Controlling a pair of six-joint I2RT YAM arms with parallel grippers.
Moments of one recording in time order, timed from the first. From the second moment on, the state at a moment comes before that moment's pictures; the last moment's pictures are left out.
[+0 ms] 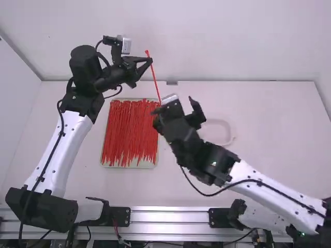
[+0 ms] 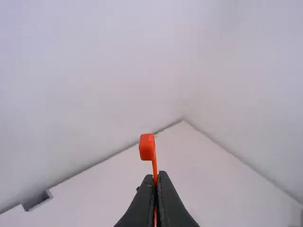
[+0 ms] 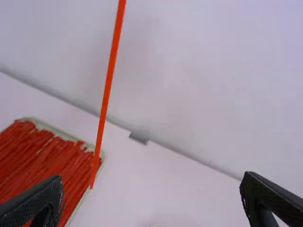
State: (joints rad) left arm -0.12 1.41 1.46 -0.15 0.76 -0.21; right arm 1.02 1.19 1.15 -0.33 0.76 -0.11
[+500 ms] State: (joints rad) left arm -0.12 1.41 1.46 -0.14 1.13 -0.08; right arm 0.44 1.09 1.15 -0.34 -0.51 -0.25
